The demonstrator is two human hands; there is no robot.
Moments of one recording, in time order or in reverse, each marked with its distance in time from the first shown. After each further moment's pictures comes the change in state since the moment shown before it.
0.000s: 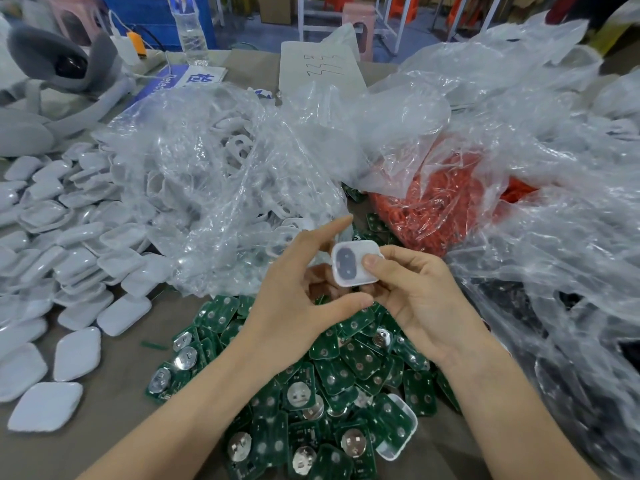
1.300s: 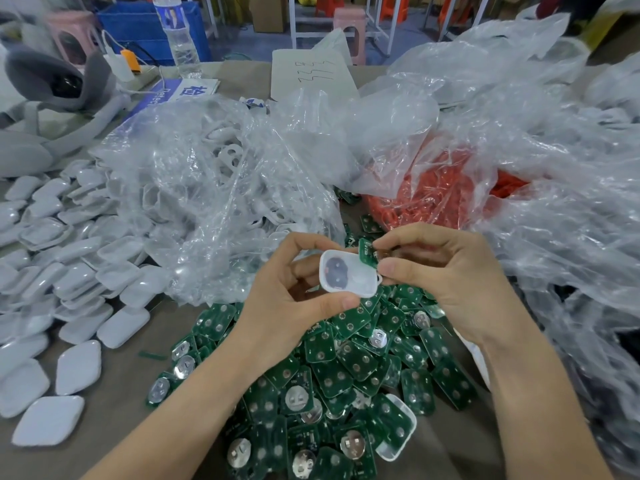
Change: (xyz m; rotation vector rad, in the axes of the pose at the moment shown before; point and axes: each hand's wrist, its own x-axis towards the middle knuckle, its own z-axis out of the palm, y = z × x) left_hand 0.003 -0.001 -0.002 -0.264 -0.035 -0.009; right_hand -0.010 -0.031 -0.023 -0.452 -0.032 -0.280
